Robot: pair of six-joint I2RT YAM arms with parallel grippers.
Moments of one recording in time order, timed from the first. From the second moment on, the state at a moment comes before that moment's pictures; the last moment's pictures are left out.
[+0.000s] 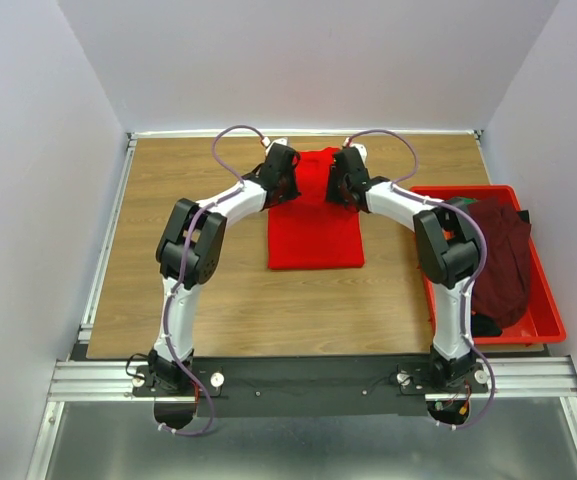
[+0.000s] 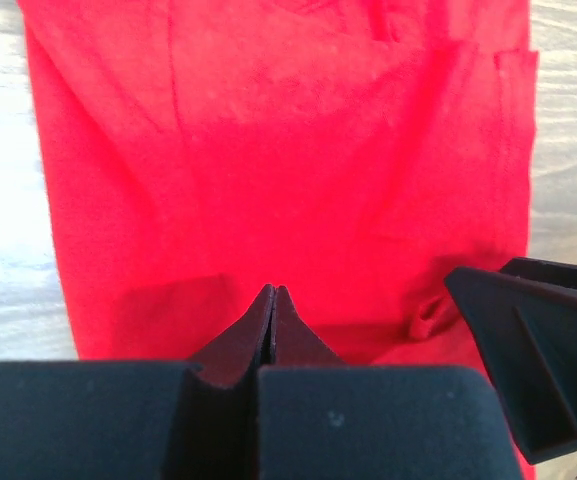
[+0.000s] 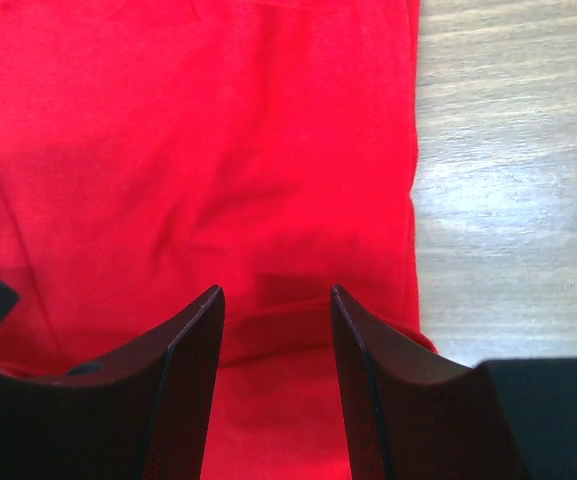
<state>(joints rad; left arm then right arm) -0.49 2.15 1.60 -0.17 -0.07 -0.57 0.46 2.09 1.49 -0.16 0.23 0.44</state>
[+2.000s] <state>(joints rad) -0.43 1.92 1.39 -0.08 -0.08 -0.55 0.38 1.82 1.34 -0.20 0.19 0.45</state>
